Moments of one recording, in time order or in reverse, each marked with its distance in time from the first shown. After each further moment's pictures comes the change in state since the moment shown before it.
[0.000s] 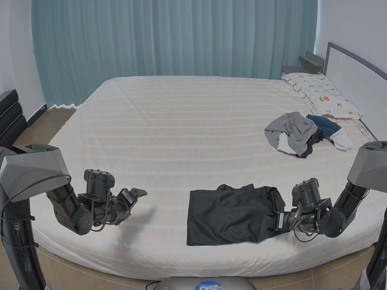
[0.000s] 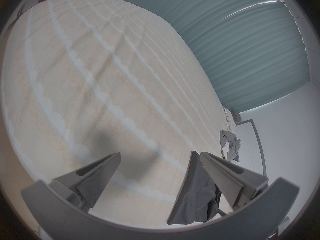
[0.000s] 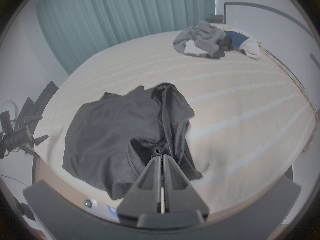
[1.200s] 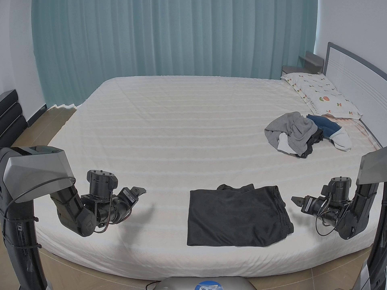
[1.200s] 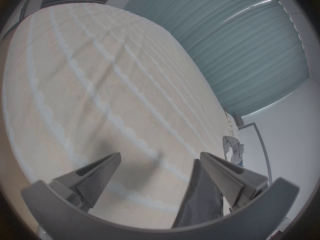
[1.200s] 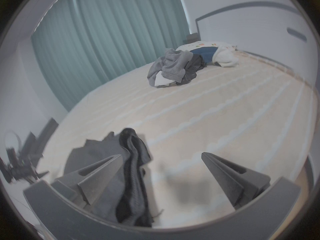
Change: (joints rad) left arm -0.021 0.029 -0.007 -0.059 0.097 0.006; right arm -0.302 0.129 0.138 -0.591 0.153 0.031
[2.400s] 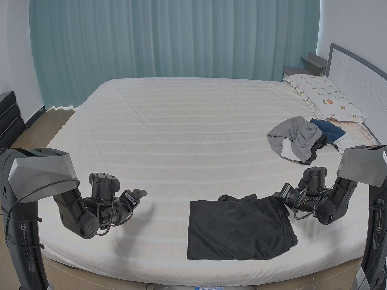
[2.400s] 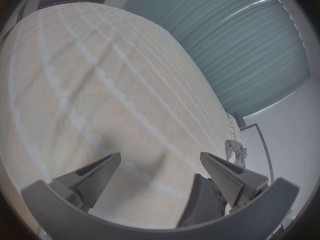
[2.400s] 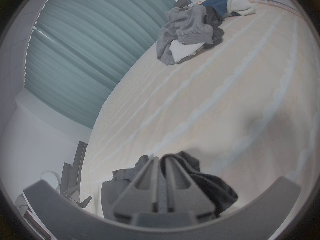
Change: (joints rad) left arm -0.007 0.026 0.005 -0.022 0.013 0.005; right arm 0.078 0.126 -0.353 0.273 0.160 0.346
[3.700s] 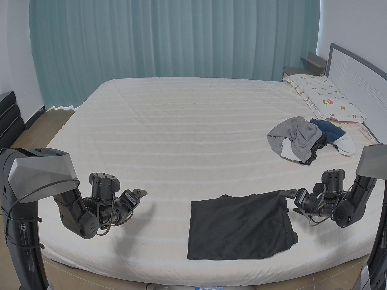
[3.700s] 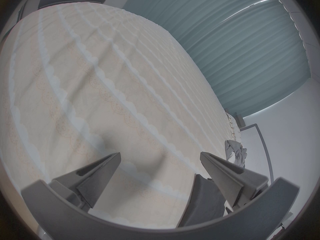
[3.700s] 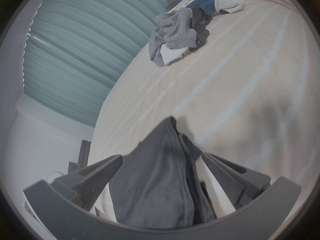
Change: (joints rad) left arm 0.000 0.000 -0.002 0.000 0.000 -0.003; right arm -0.067 -0.162 0.251 -0.001 0.139 -0.058
